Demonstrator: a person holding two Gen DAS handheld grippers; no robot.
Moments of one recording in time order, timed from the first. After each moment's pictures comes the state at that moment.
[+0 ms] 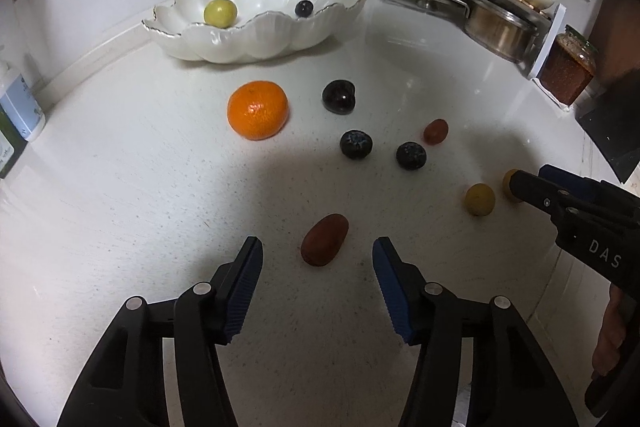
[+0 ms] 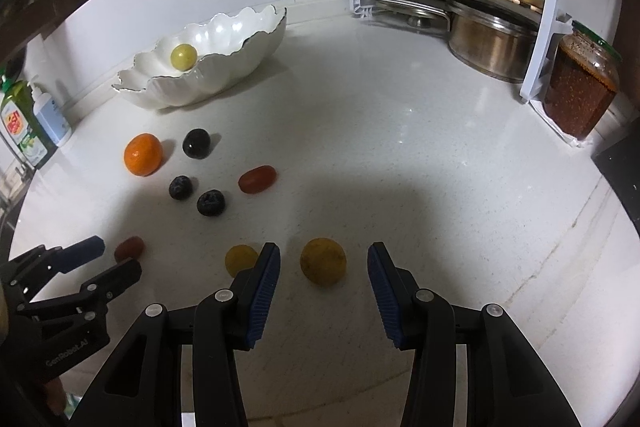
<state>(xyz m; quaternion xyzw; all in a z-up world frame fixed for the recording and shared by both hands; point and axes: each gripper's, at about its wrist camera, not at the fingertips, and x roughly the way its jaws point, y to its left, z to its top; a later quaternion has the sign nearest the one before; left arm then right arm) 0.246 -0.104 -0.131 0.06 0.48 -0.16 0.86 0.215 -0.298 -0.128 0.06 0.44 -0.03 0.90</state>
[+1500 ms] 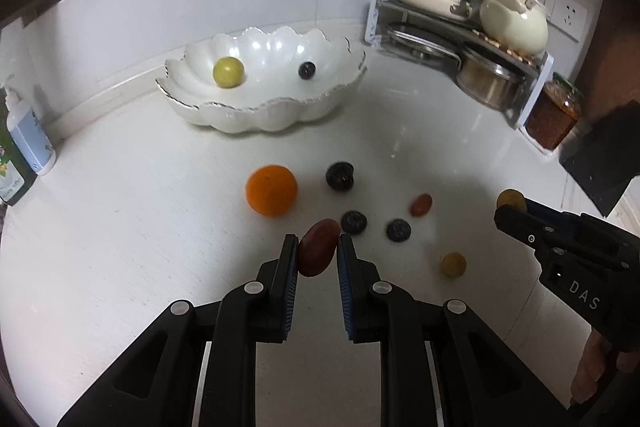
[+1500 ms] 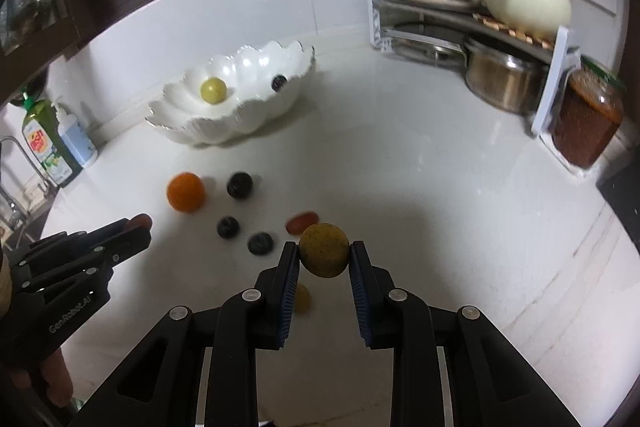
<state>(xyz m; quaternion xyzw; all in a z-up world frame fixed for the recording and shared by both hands) 0.260 -0.094 -0.075 0.04 0.42 -0.17 0.89 0.214 -0.279 -0.085 0.08 0.39 -0.01 0.92</state>
